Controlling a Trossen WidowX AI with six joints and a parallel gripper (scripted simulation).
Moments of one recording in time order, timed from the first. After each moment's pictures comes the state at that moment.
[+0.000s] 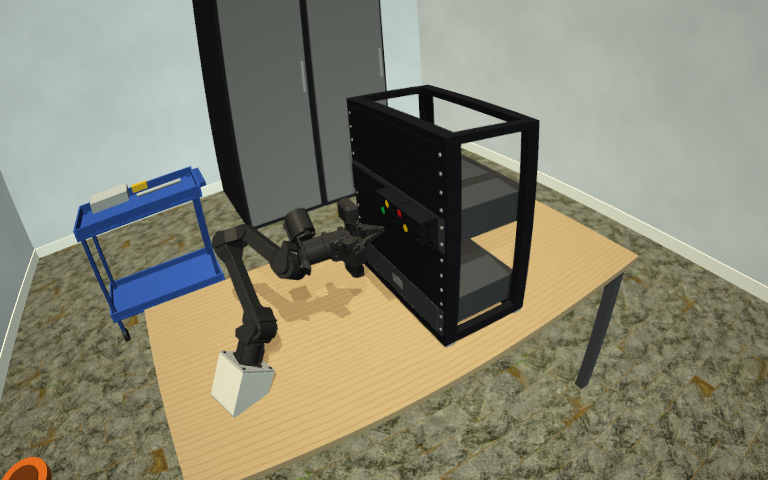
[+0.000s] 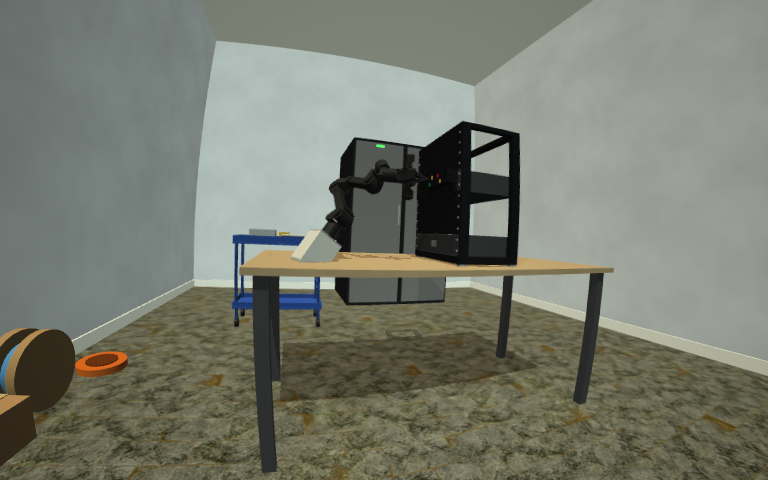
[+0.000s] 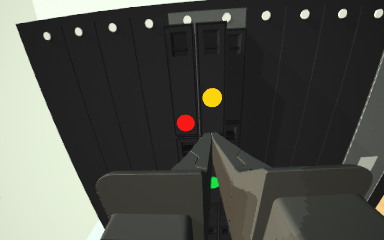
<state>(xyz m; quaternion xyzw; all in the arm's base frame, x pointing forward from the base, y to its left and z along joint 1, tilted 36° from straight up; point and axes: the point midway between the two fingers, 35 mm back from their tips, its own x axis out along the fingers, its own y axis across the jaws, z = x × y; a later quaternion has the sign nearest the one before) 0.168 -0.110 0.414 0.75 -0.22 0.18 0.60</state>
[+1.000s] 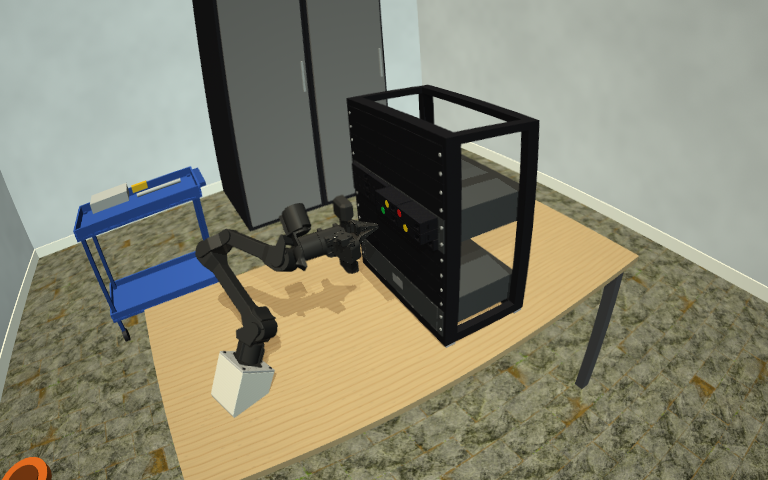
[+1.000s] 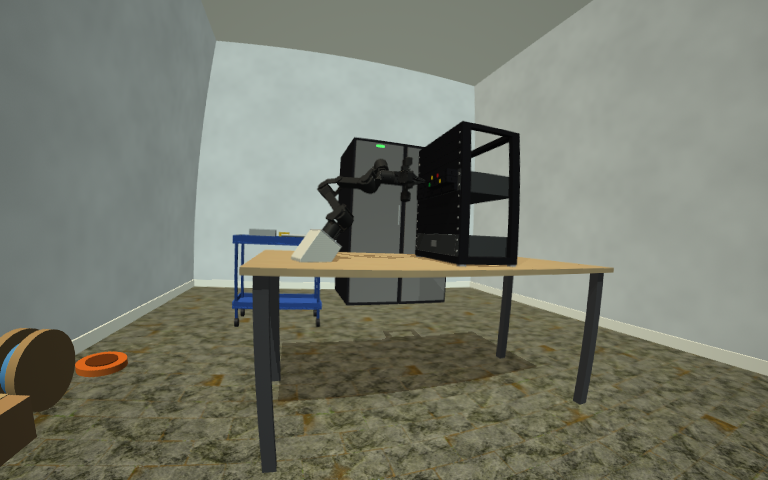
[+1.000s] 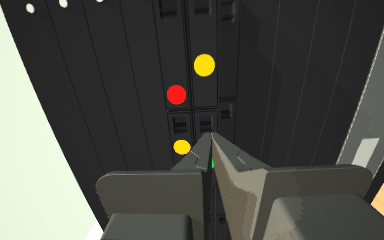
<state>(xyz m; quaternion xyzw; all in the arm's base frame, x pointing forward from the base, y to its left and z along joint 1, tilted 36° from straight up) 0.170 -0.080 0.415 0.75 -0.21 0.18 0.60</state>
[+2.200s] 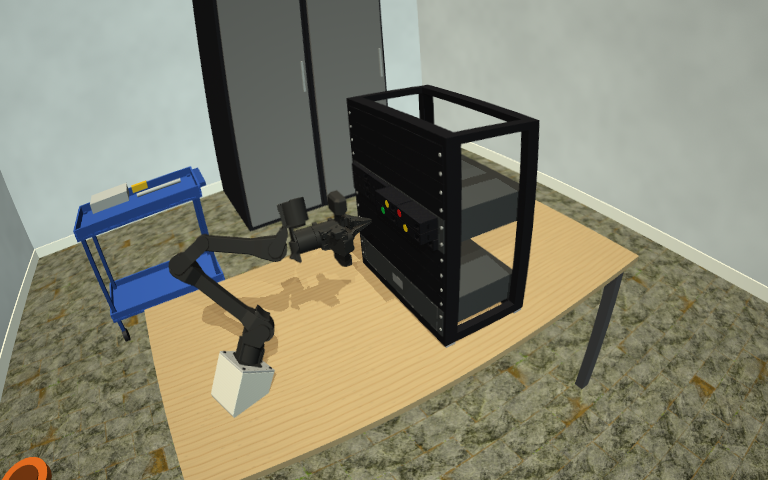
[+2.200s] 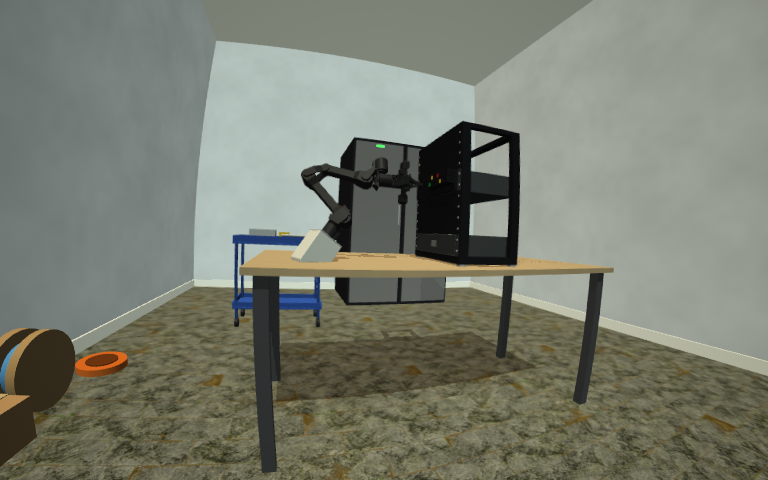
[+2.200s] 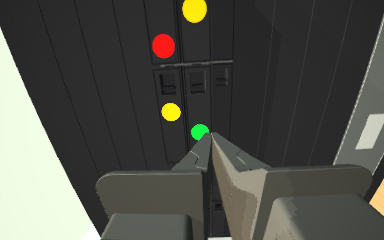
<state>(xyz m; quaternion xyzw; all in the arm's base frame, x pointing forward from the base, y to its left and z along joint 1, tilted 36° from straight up) 0.176 -0.035 0.422 0.75 -0.21 0.18 0.60</state>
